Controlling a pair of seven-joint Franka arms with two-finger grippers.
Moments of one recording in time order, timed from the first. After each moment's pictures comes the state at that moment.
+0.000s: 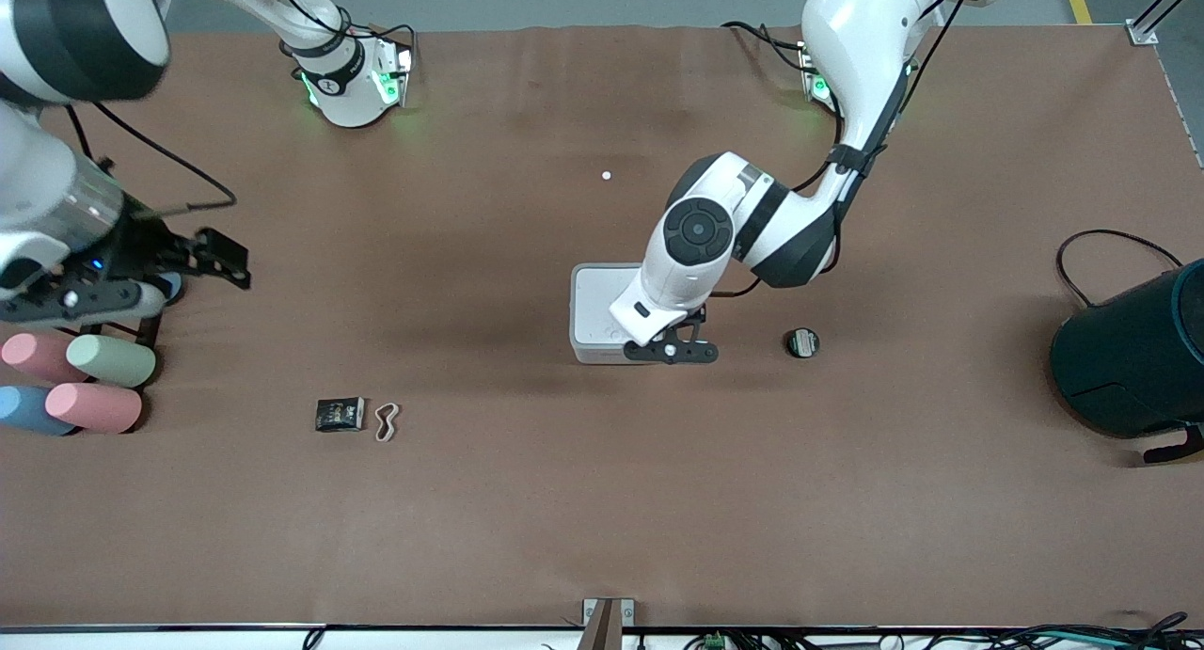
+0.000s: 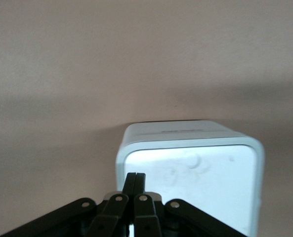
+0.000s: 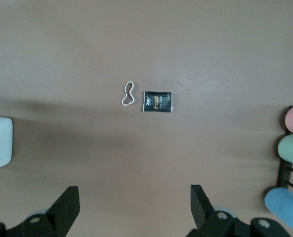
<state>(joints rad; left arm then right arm) -0.59 0.62 -0.10 -1.43 -0.04 2.09 -0.61 0.15 0.18 -0.01 -1.52 0.03 1.71 0.01</state>
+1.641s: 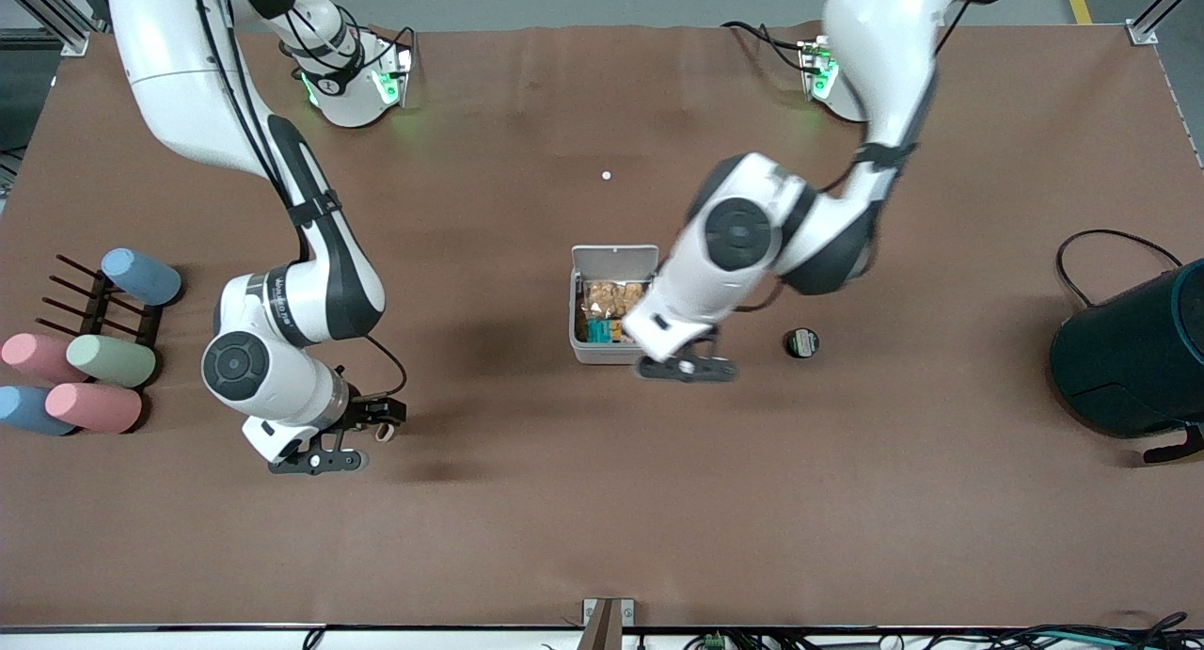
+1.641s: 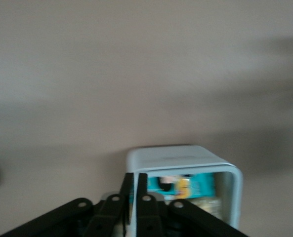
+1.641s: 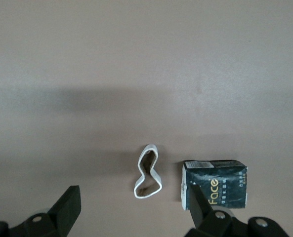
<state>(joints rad) -0.46 0.58 -0.10 -1.36 -0.08 2.02 -0.49 0.23 0.70 -0.03 -1.46 0.03 2.18 0.15</state>
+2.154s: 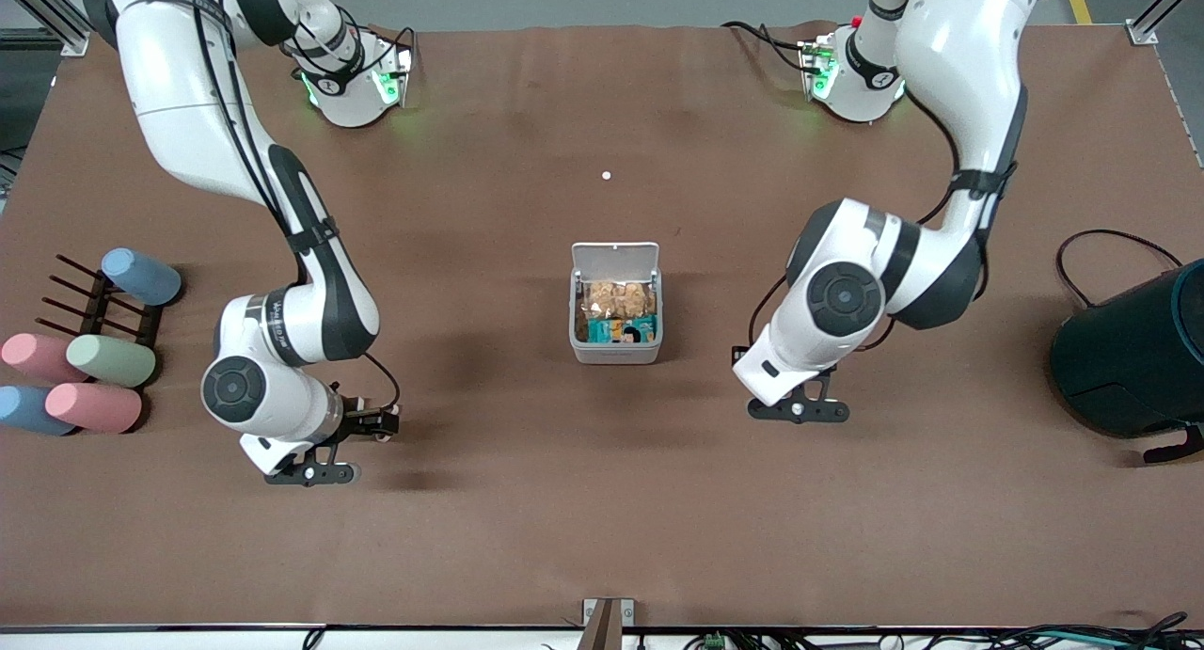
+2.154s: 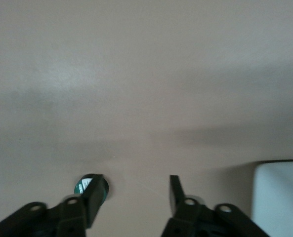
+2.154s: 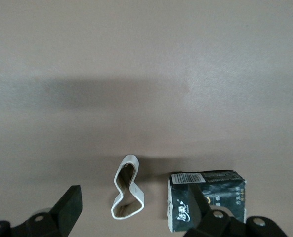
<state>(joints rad) -0.35 0.62 -0.10 -1.51 0.10 2.05 -0.40 0.21 0.79 -0.03 -1.42 0.03 2.18 0.15</state>
